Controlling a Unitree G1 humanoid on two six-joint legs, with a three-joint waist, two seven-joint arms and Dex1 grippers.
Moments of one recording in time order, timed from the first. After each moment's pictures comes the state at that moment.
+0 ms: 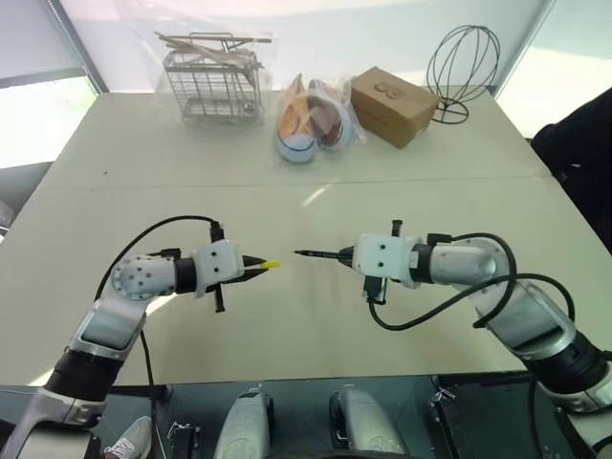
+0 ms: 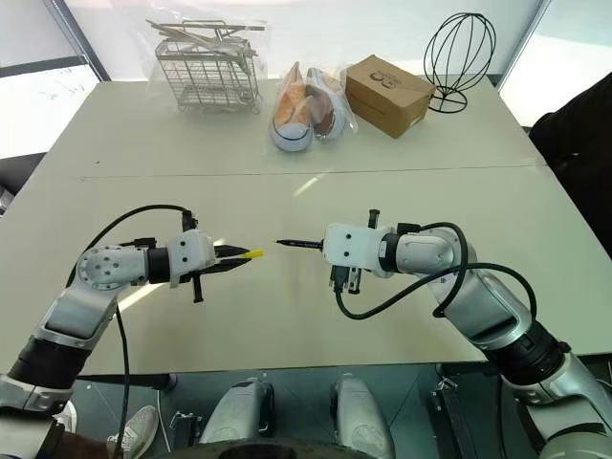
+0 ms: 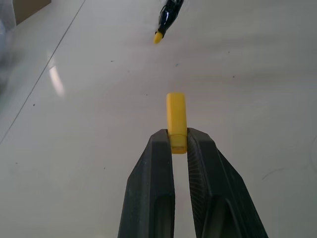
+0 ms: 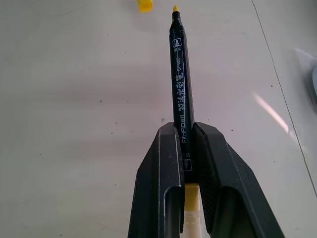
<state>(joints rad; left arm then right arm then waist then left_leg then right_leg) -0.28 0.70 -0.14 -0.07 -0.09 -0.04 -1.01 -0.45 -0.80 0.39 -0.46 -0.04 0.47 0.84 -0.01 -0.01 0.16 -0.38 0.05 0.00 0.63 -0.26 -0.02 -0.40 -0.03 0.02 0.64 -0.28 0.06</state>
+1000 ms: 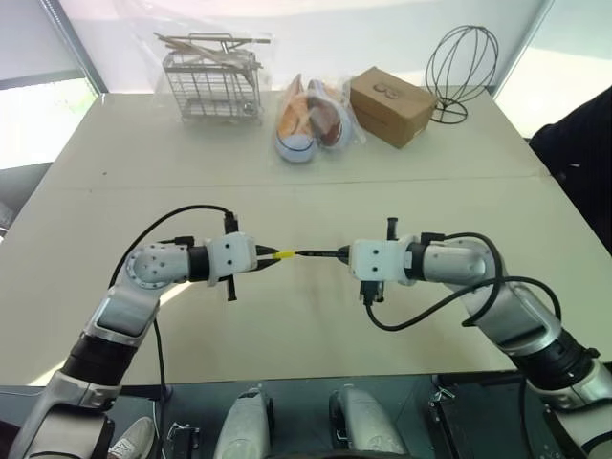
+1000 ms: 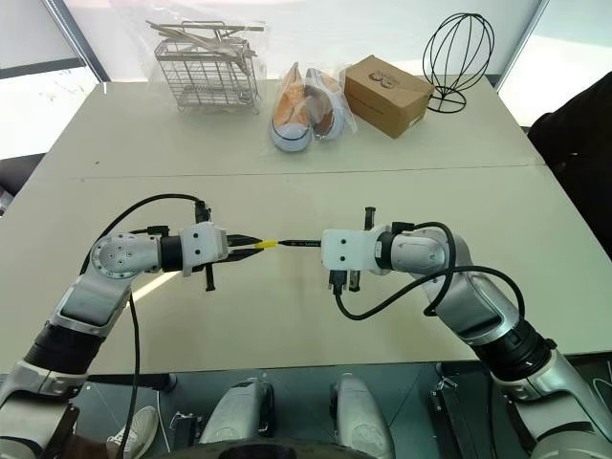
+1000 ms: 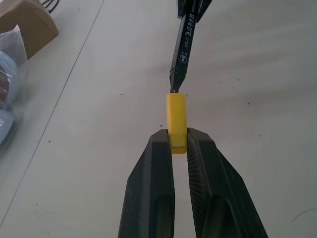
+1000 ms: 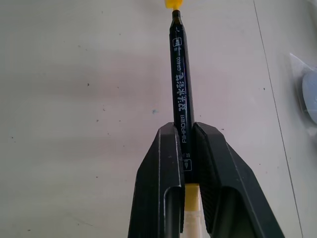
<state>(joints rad) -0.36 0.66 -0.18 -0.06 -0.07 -0.05 -1.01 -0.45 -0.76 0.39 -0.39 -0.17 0.36 0.88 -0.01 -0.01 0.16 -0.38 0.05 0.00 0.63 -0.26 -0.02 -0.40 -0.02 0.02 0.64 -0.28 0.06</state>
